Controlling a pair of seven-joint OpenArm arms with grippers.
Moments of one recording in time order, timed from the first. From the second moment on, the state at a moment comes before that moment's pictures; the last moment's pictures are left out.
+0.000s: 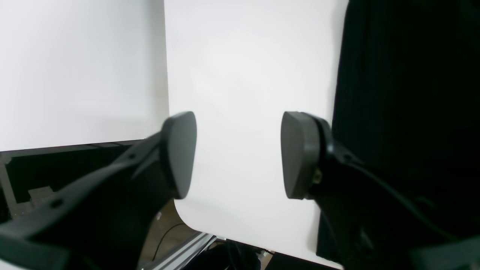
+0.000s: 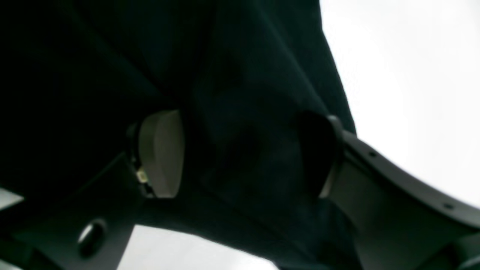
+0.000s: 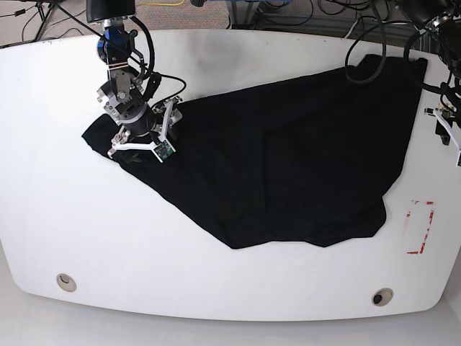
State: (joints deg) left arm 6.0 -20.3 -41.5 111.1 -5.9 -42.2 64.2; right arm -8.1 12.5 -1.8 96.9 -12.3 27.5 -36.0
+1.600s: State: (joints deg) left arm 6.0 -20.3 -39.5 111.0 -5.9 -42.2 64.3; right arm -2.9 8.5 -0.7 92.1 -11.9 27.7 -35.2
